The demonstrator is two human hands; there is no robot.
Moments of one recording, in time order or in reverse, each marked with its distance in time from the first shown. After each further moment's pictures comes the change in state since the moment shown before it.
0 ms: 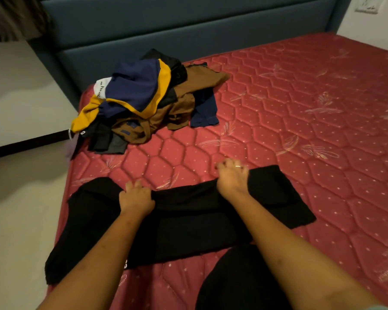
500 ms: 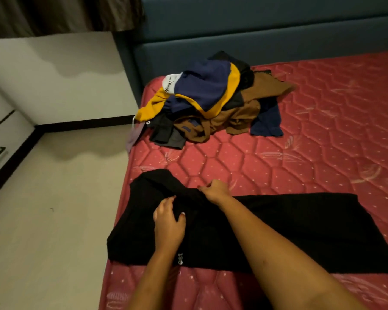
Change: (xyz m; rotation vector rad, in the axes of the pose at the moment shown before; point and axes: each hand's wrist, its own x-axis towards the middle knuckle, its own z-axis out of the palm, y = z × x) left_hand -0.054 -0.059 0.070 -1.021 0.379 -0.215; right_hand 0.009 -0.190 0.051 0.537 -0.564 0.124
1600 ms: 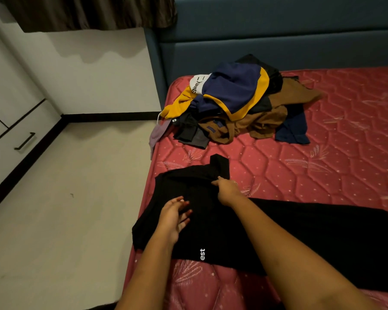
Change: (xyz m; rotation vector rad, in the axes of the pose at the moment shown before) left_hand 0.021 -0.009 -0.055 -1.045 -0.149 -0.725; right_hand -0.010 -0.035 0.015 -0.557 -0.073 -0.345
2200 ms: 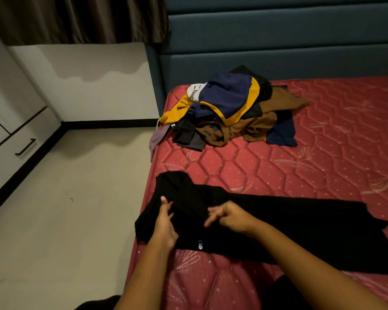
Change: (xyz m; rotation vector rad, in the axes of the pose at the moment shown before) left_hand -0.023 -0.020 -0.024 -0.135 -0.087 -0.027; right_hand -0.106 0.014 0.011 0.616 -0.231 -0.315
